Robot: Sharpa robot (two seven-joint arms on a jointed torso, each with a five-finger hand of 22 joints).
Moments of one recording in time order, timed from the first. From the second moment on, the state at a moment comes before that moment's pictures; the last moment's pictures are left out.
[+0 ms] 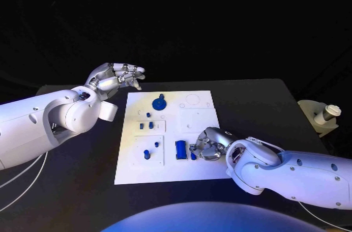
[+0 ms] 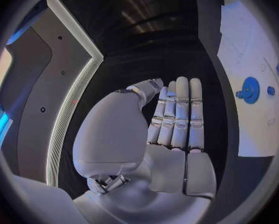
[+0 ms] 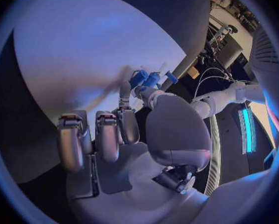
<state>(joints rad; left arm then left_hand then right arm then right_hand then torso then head) 1.24 -0.89 -0.07 1.48 -0.10 -0.15 0.37 1.40 -0.17 0.51 0.04 0.26 0.95 0.19 0.24 0.28 1.10 0.12 0.29 0.16 1.01 0.05 0.89 0.37 0.18 0.82 0.15 0.84 0.61 0.96 -0.89 -0.14 1.84 -1.42 -0.50 -0.54 1.03 -0.18 0.49 0.27 0.26 1.07 0.03 0.46 0.63 1.46 -0.03 1.35 1.31 1.47 -0.09 1.56 1.31 0.01 1.47 0.02 1.57 1.31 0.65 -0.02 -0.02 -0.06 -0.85</state>
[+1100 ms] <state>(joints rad) 1.24 -0.89 -0.07 1.48 -0.10 -0.15 0.36 1.40 -0.17 0.51 0.05 0.26 0.95 0.19 0.24 0.28 1.10 0.12 0.29 0.16 1.01 0.05 0.89 0.37 0.18 0.82 0.15 0.83 0.61 0.95 -0.98 -0.14 1.92 -1.40 -0.46 -0.45 1.08 -0.22 0.43 0.27 0.12 1.07 0.03 0.45 0.63 1.46 -0.03 1.35 1.31 1.47 -0.09 1.56 1.31 0.01 1.47 0.02 1.57 1.31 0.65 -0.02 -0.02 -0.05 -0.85</state>
